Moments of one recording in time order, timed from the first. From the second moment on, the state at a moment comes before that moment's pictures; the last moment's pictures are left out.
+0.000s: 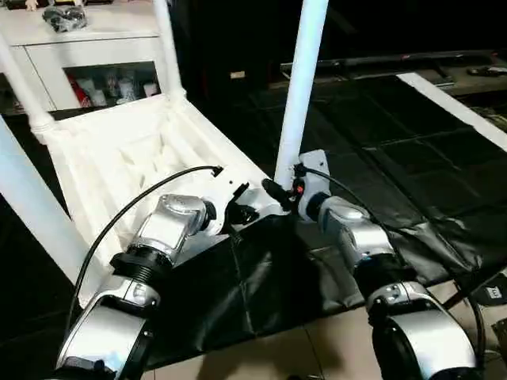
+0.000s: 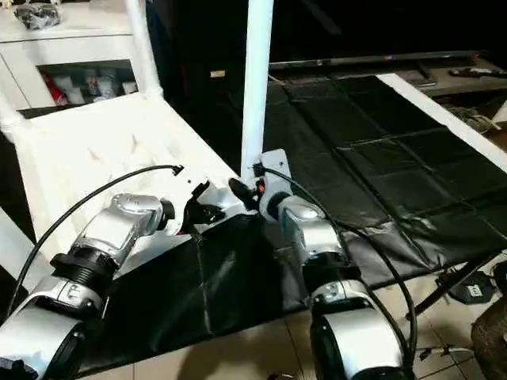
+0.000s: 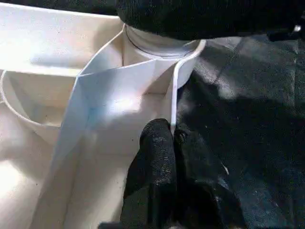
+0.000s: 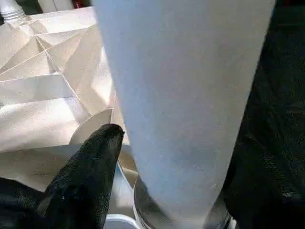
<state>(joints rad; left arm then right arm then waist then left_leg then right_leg) -0.72 0.19 -0.17 0.66 0.03 0.46 -0.83 -0.73 -0.02 -0.02 0.87 0.10 0.11 0.46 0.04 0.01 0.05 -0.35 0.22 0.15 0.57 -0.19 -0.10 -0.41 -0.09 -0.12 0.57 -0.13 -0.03</state>
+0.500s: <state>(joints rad) -0.67 0.29 -0.17 0.62 0.01 0.38 -0.93 -0.55 -0.18 0.04 0.63 0.15 0.18 0.79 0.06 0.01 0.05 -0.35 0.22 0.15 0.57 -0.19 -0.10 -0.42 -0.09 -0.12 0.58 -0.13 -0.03</state>
